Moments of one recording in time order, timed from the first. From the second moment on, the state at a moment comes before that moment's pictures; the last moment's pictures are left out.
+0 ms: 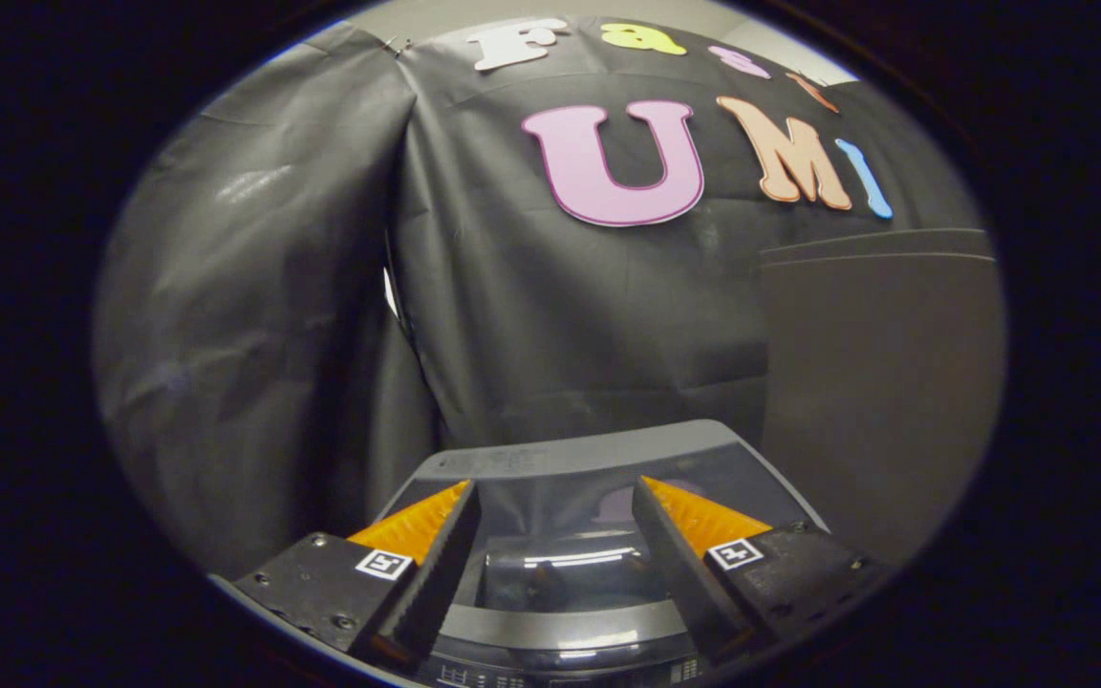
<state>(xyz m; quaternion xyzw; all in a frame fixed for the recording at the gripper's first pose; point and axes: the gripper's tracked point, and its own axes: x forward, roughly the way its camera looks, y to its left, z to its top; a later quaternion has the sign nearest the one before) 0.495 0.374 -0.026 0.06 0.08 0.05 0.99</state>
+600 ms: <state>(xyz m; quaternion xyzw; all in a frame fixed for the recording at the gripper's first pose) 0.498 0.371 -0.034 0.04 0.11 0.06 0.99</state>
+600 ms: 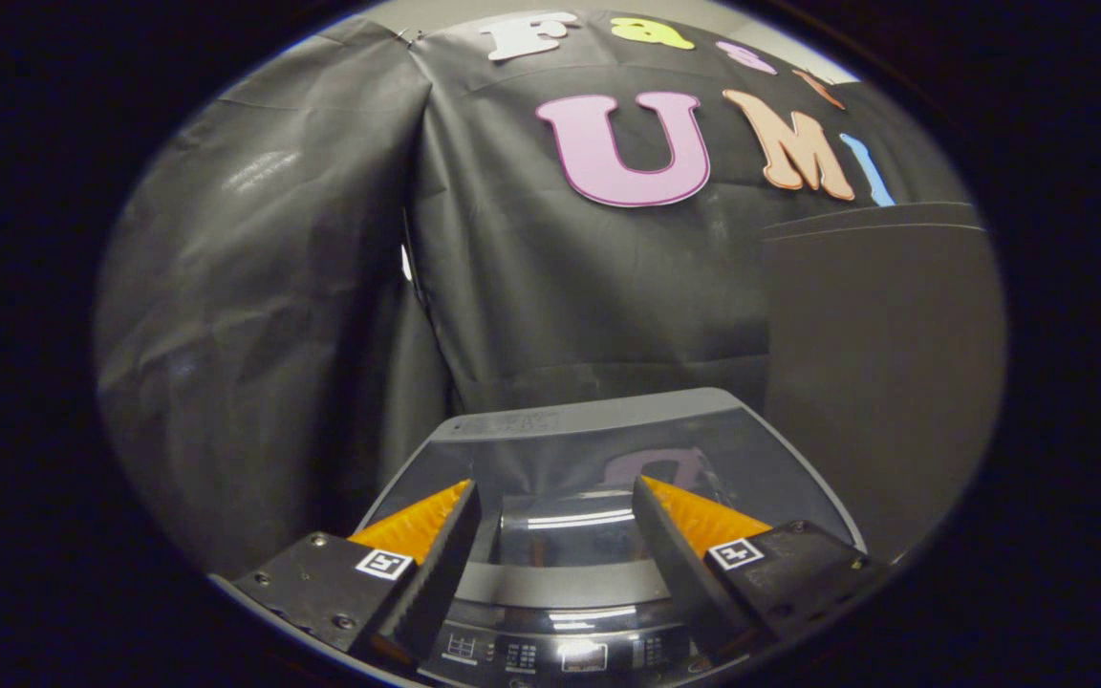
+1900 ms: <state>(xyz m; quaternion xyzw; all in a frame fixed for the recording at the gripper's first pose) 0.333 0.322 0.063 -0.03 0.06 0.10 0.99</state>
